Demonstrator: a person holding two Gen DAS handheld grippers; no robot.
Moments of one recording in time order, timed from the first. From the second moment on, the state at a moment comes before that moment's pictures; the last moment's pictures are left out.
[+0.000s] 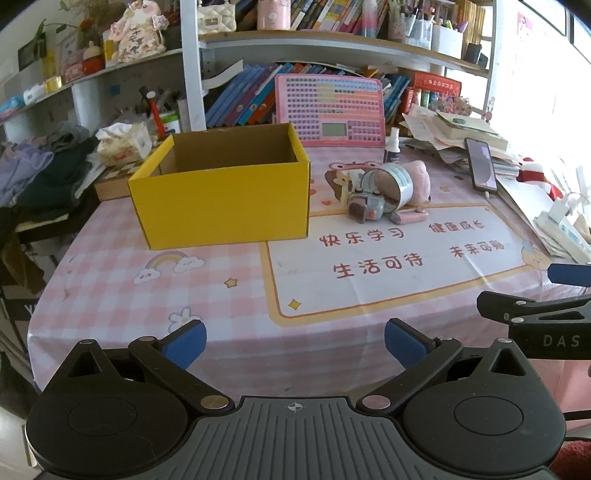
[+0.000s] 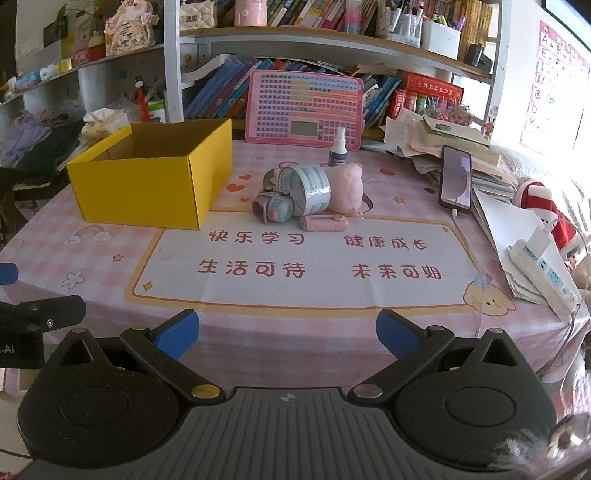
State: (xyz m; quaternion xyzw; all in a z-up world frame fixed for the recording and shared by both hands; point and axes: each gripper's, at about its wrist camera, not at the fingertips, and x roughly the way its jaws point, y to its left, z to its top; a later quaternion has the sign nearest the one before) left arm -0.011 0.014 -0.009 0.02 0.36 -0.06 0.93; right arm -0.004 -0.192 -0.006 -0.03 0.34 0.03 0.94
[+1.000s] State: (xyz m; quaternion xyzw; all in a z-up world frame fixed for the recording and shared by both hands) left arm -0.001 0.000 -0.013 0.02 0.37 -0.07 0.93; right arm -0.004 -0.199 -0.011 -0.04 0.34 0.04 0.94
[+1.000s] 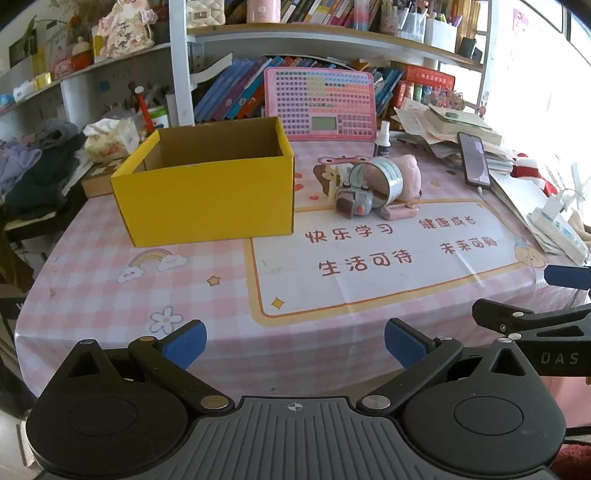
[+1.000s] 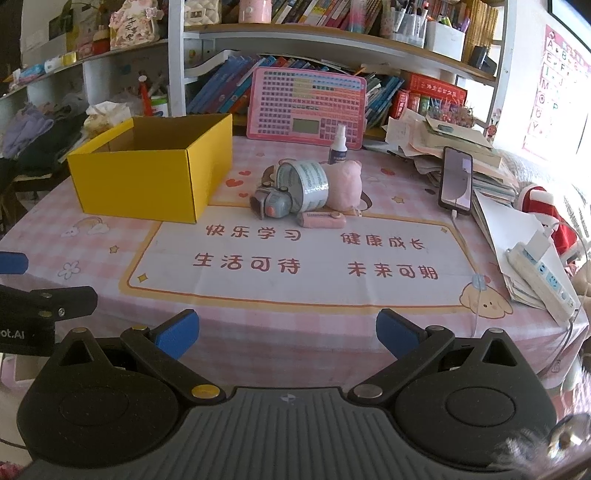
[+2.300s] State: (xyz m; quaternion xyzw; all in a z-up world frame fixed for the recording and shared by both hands) left arm 0.049 -0.036 -0.023 0.04 0.37 -0.12 0.92; right arm 0.051 -0.225 -0.025 -0.03 0.36 0.02 0.93
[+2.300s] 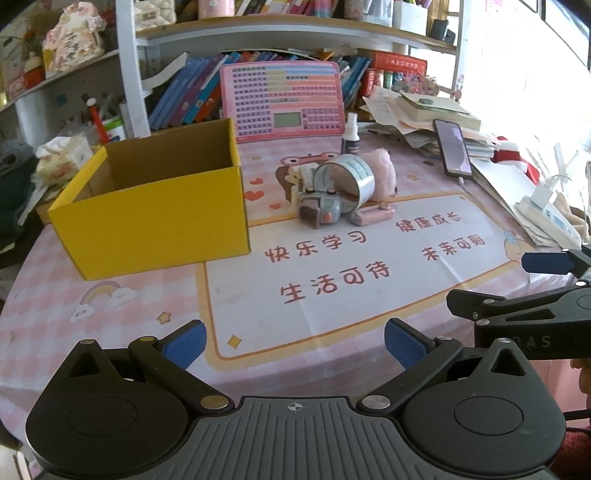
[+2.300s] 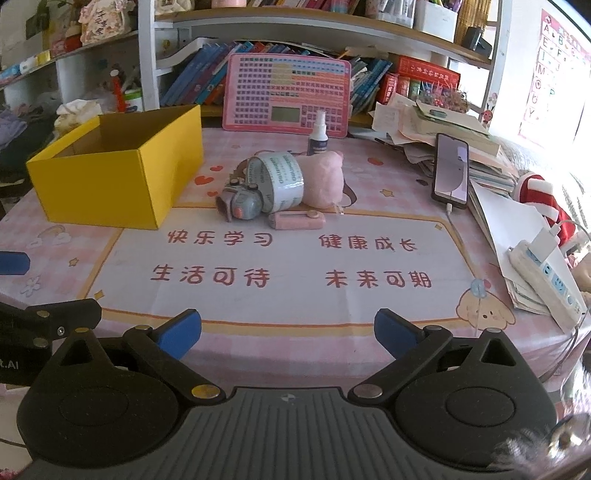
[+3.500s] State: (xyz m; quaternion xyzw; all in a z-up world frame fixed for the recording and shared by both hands) left arm 0.190 -0.123 -0.020 0.07 0.37 -0.16 0.91; right arm 0.215 -0.312 -0.018 0.00 0.36 0.05 0.93
